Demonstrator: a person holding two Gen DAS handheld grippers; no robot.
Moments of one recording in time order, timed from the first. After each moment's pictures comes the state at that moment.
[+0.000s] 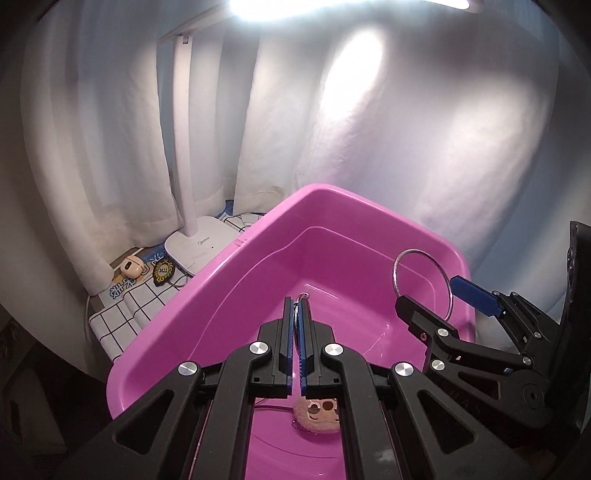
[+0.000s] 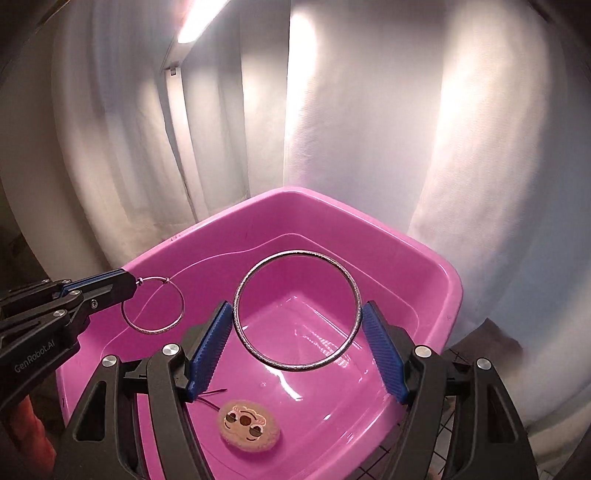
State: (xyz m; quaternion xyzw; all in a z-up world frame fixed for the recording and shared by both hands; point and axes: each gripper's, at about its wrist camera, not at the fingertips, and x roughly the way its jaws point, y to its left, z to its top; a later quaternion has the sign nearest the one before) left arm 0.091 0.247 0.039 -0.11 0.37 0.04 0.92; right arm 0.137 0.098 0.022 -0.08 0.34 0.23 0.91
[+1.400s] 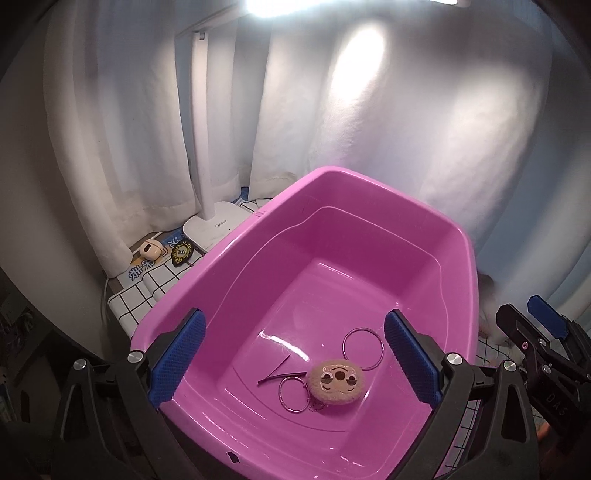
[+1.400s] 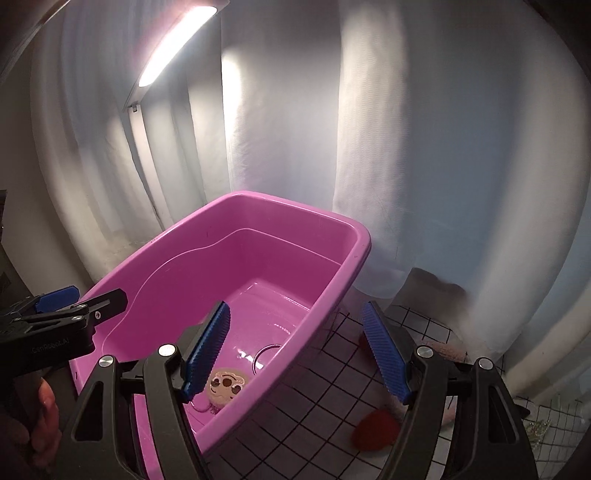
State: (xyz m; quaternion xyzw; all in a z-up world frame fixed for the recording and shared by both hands) left arm 0.060 0.237 0.043 -0.09 0.38 0.05 0.92; right arm 0.065 0.029 0.053 -0.02 0.33 0.13 0.93
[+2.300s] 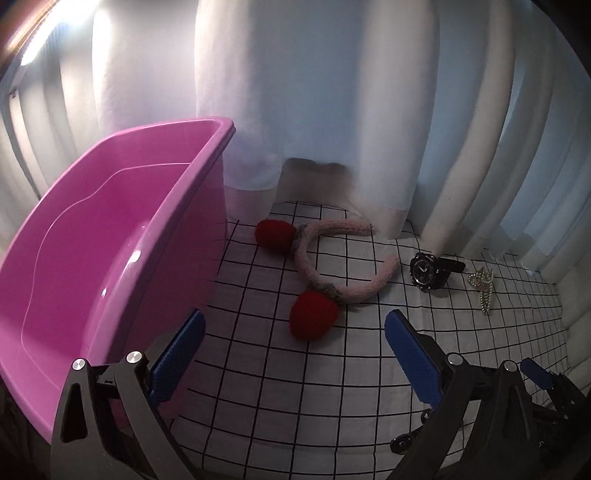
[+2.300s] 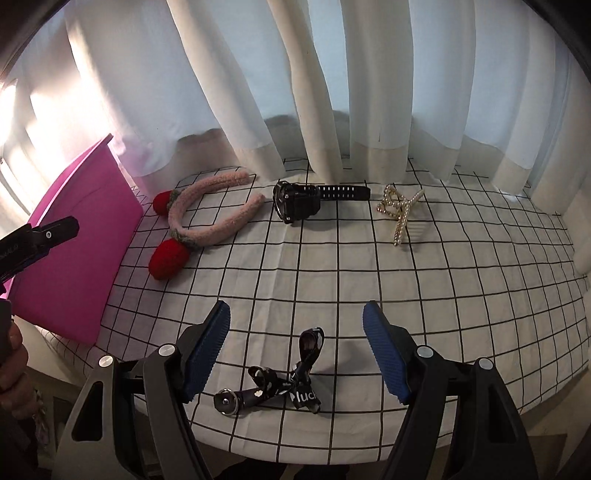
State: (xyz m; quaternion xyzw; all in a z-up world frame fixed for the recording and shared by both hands) left arm 0.026 0.011 -0.022 0.04 0.42 -0.15 0.90; right arm -0.108 -0.209 -0.070 0.13 0.44 -0.10 0.88
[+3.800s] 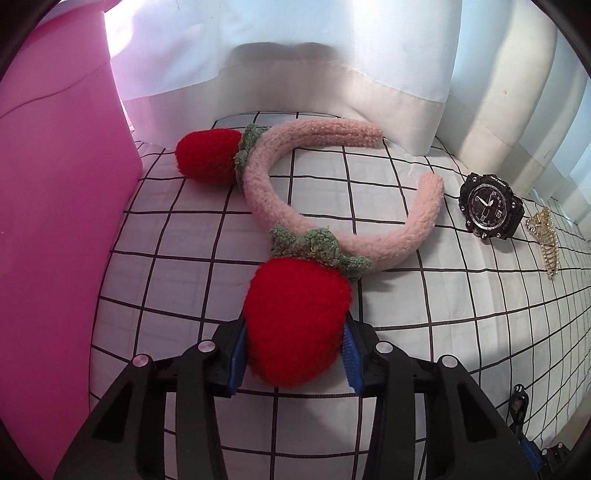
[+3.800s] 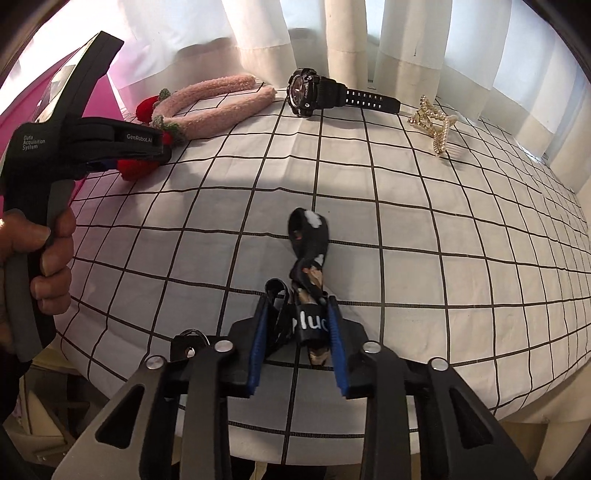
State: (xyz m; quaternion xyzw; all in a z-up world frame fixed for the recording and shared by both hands) left arm 0.087 -0.042 -0.158 0.07 0.50 -0.17 0.85; right arm -0.104 -0.165 -0.166 0.08 0.50 -0.11 0.85
